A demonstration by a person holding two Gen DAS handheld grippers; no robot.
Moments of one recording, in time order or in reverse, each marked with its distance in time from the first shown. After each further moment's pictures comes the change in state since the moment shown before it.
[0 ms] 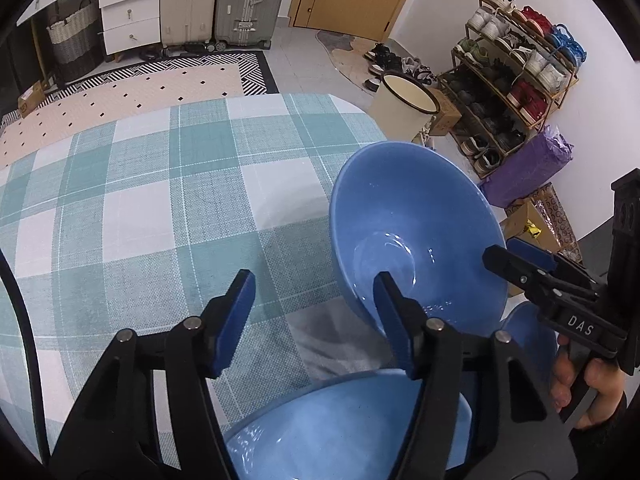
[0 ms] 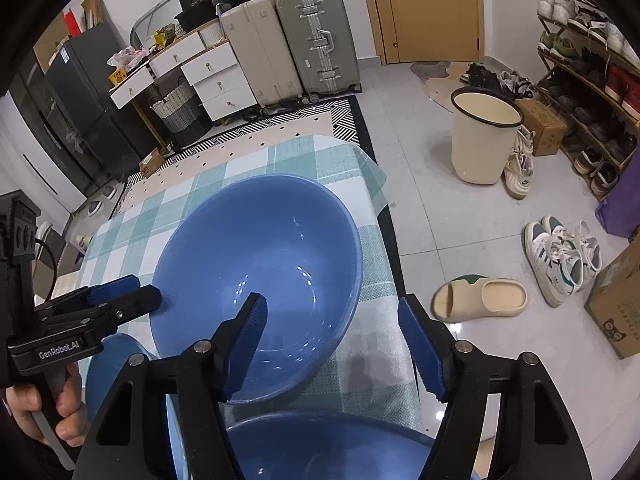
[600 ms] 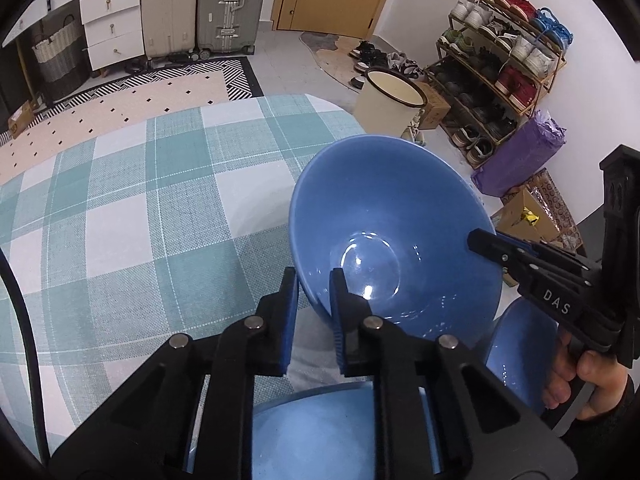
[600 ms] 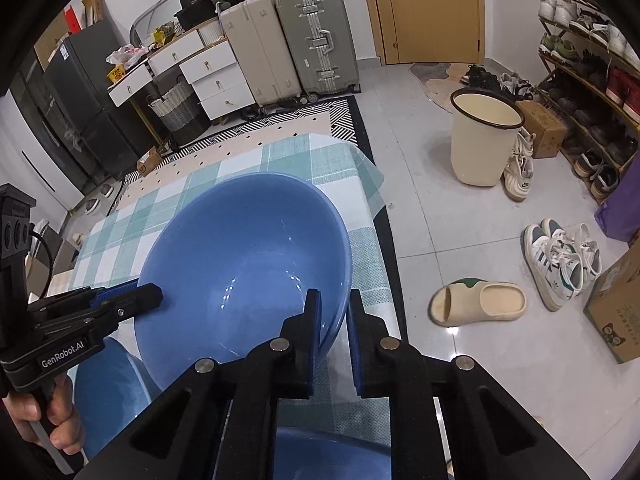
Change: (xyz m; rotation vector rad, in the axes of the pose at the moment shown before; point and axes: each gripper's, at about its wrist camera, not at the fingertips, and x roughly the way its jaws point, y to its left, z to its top) left arm 0.006 -0.021 -0.002 0.070 -0.012 -0.011; right arm 0.010 -0.005 0.001 -0.009 -0.005 -0.014
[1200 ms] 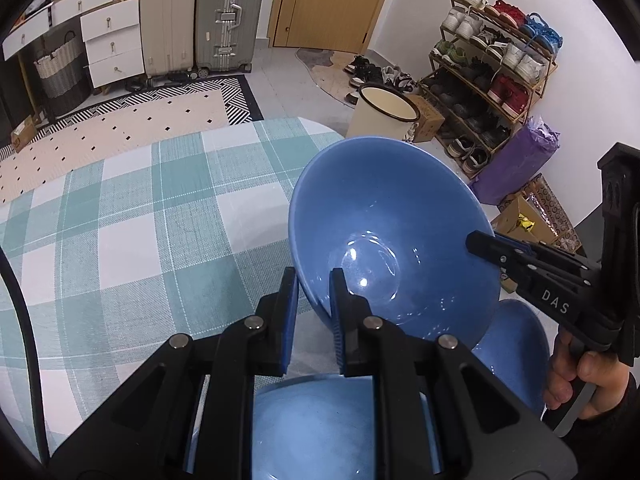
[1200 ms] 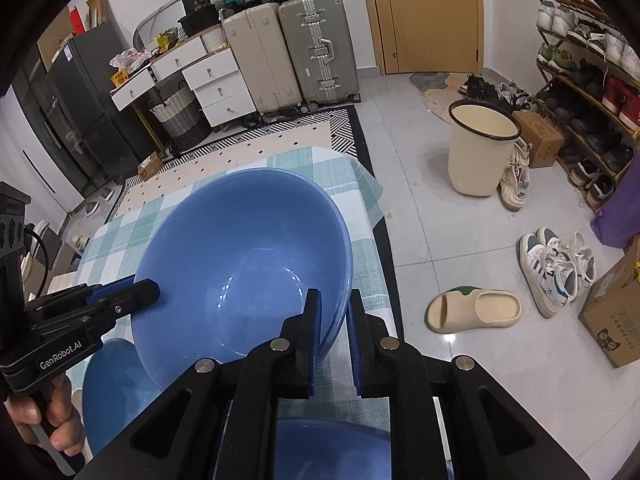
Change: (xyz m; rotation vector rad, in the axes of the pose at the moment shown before) left arm -0.038 -0.010 -0.001 0.023 -0.065 -0.002; right arm -0.024 0.006 0.001 -0.007 -0.041 -0.006
